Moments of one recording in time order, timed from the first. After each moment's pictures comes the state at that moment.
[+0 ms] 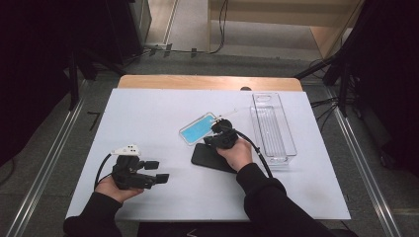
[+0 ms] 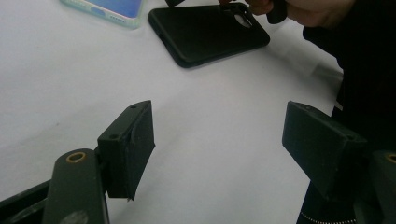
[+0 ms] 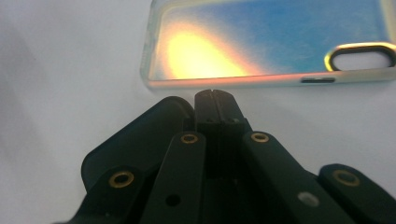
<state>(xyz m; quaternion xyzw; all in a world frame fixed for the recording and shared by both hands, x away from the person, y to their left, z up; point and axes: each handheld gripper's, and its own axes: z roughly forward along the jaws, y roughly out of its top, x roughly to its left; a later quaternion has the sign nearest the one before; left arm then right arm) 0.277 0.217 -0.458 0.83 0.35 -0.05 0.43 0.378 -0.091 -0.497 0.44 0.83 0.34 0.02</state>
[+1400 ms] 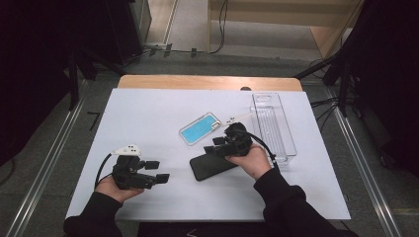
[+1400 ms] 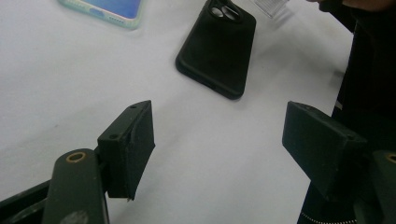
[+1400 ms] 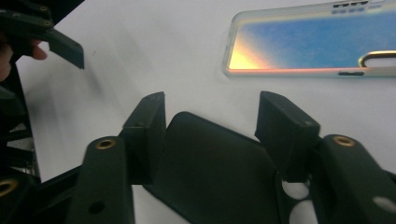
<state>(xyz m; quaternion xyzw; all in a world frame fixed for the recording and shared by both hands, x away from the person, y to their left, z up) 0.276 0.216 -0.457 0.83 0.35 -0.05 0.43 0.336 -0.127 -0.453 0.38 0.83 0.41 -0.03</state>
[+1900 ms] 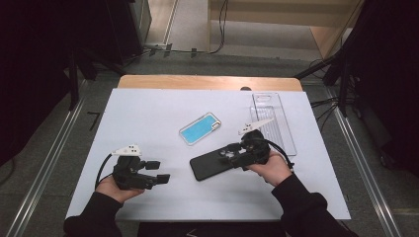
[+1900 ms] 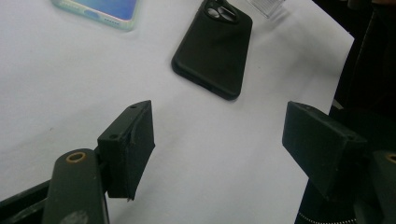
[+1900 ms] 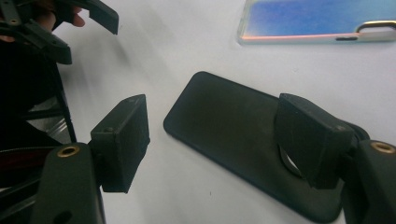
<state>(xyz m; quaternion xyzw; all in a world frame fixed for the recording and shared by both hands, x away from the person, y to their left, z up) 0.276 0.214 -0.457 0.83 0.34 -0.05 0.43 0.302 -0.167 -0.441 0.36 0.83 0.42 -0.05</state>
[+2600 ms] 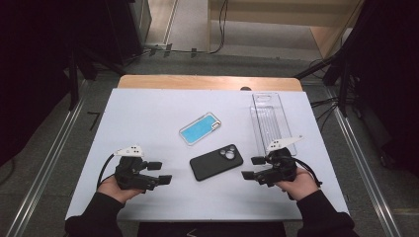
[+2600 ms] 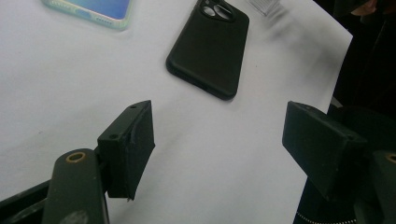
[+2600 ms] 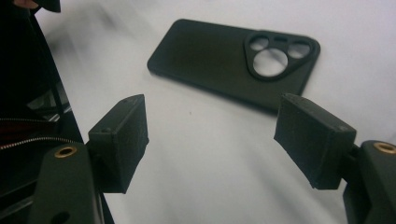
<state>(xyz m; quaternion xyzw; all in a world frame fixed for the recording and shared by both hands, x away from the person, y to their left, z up) 0.275 0.209 -0.458 0.83 0.34 -0.05 0.43 0.256 -0.226 -0.461 0.39 0.83 0.41 -0.03</state>
